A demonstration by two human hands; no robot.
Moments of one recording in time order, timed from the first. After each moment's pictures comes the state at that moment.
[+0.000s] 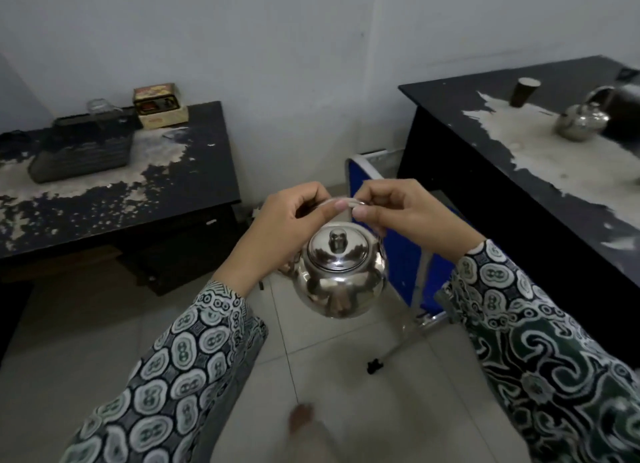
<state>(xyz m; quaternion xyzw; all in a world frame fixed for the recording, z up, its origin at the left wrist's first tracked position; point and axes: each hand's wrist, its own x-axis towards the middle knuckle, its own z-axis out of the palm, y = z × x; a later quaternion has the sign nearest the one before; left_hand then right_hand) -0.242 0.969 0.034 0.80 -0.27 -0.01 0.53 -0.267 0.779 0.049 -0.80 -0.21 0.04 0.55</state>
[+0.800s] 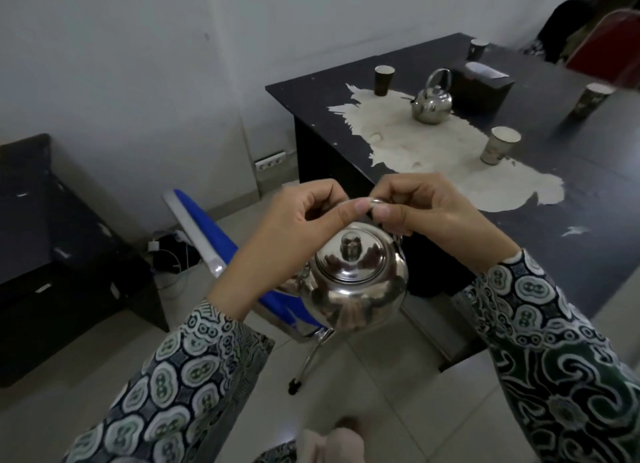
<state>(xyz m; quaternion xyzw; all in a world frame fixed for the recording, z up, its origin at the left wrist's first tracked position) -0.263 0.635 0.058 0.73 -0.37 -0.12 0.56 -0.325 0.459 0.056 -0.77 -0.12 -0.03 0.62</state>
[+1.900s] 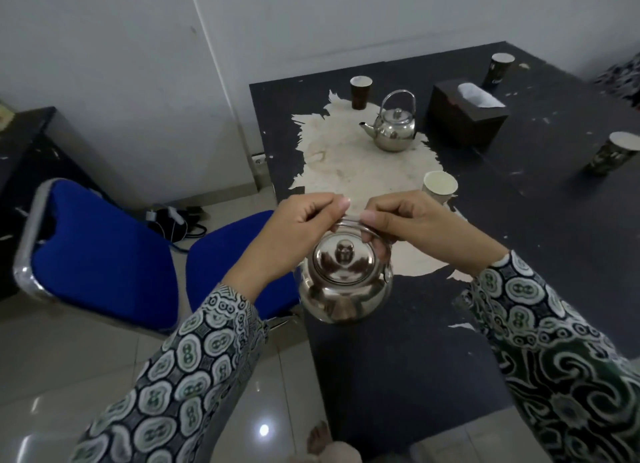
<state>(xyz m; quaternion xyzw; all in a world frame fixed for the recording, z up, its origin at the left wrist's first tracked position) -0.280 0.252 0.027 0.81 -0.26 -0.07 0.51 -0.303 0.066 0.034 -0.76 -0.18 0.13 0.61</state>
